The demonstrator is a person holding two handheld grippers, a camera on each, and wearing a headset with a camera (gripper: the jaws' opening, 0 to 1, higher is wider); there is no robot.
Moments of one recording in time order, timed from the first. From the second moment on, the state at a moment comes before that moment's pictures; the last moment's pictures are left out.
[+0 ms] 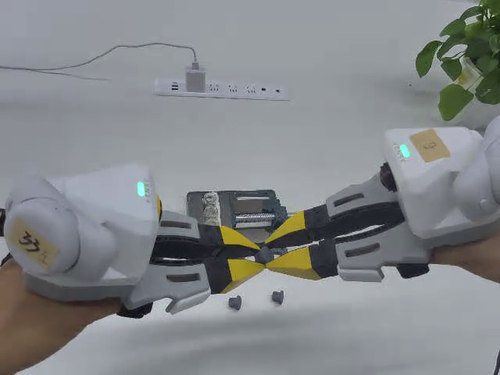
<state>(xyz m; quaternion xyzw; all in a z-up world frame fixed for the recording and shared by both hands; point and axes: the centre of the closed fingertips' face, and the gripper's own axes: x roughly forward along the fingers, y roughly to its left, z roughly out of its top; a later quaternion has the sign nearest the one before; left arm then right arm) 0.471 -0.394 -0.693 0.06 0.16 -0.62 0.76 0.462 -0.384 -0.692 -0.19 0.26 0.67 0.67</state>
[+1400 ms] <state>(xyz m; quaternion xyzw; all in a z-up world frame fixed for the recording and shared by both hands) 0.499 -0.330 -0.695 0.03 0.13 -0.53 0.84 0.525 -0.364 -0.688 -0.24 0.29 0.63 0.68</state>
